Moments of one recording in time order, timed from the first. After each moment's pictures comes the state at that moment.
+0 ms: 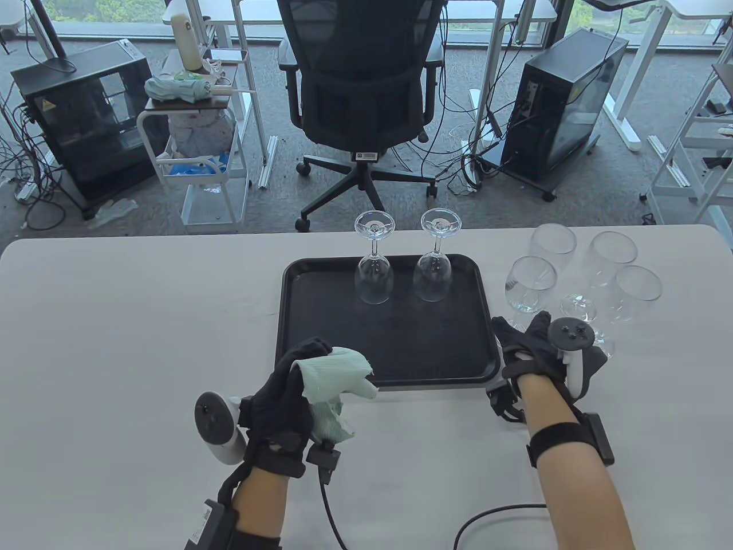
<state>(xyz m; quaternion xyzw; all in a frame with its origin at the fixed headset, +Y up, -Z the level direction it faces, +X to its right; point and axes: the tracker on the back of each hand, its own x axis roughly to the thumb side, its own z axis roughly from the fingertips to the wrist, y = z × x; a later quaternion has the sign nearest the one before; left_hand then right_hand) -0.182 -0.698 -0.312 0.16 -0.23 0.70 0.66 0.282 -0.770 -0.440 -0.29 0.02 0.86 0.42</state>
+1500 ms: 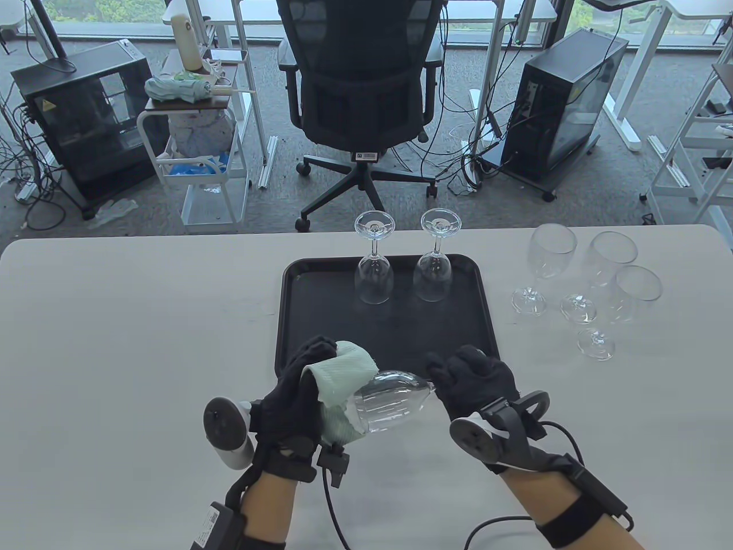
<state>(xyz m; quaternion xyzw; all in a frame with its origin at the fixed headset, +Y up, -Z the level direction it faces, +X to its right) -0.164 -0.692 -0.304 0.17 -0.23 0.67 0.69 0.132 -0.670 -0.298 0.22 -0.27 0.94 0.00</state>
